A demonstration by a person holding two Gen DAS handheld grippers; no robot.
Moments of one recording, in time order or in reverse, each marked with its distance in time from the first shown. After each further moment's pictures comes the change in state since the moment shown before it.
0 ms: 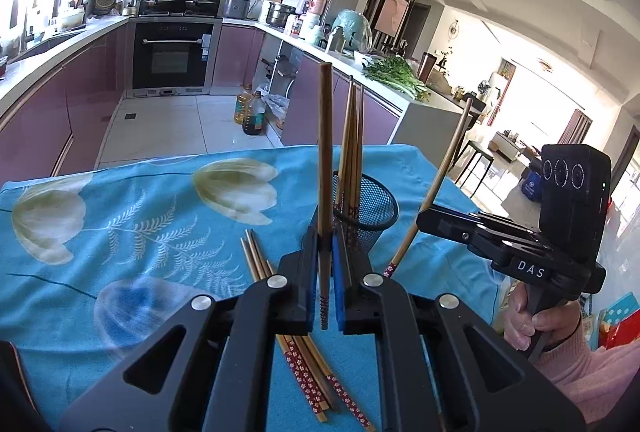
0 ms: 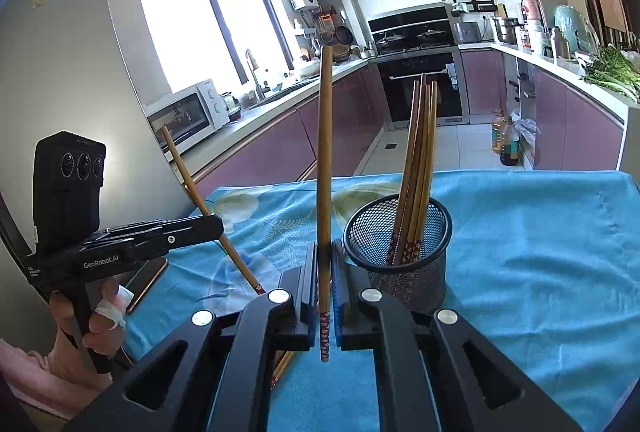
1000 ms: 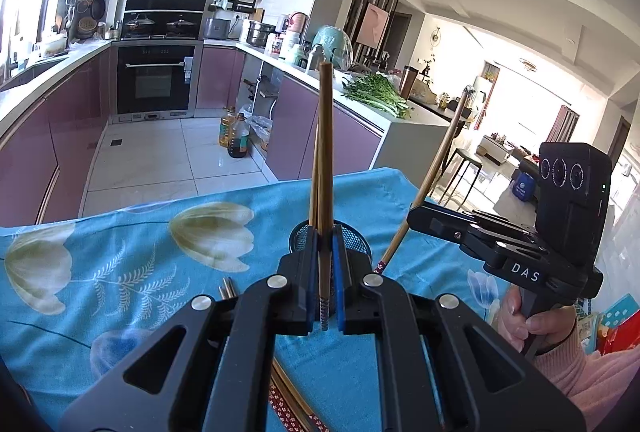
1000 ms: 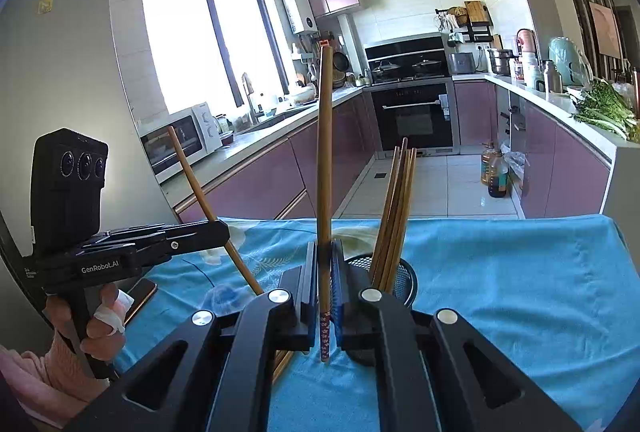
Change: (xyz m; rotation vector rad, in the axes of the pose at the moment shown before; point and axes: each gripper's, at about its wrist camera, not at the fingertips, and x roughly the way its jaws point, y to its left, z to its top) left arm 0.012 -0.021 0.036 0.065 -0.057 -0.040; right arm -0.018 -0.006 0.028 -0.049 -0.094 -0.038
